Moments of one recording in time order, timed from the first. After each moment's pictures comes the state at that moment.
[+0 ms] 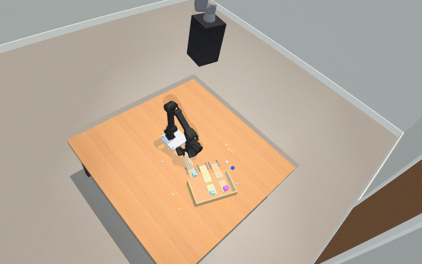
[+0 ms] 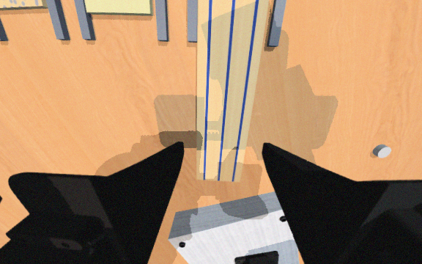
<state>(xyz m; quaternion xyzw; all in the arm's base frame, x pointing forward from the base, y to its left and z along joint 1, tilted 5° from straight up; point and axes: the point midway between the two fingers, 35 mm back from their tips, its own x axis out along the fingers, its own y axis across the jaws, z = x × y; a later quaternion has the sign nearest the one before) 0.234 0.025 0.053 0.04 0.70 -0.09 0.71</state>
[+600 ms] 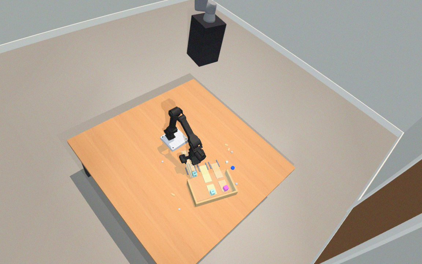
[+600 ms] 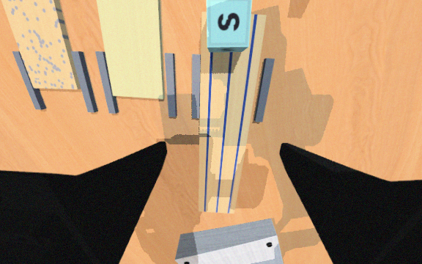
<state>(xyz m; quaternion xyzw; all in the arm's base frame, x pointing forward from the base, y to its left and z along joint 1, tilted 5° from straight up) 0.304 0.011 0.064 0.04 0.70 -0.09 0.71</state>
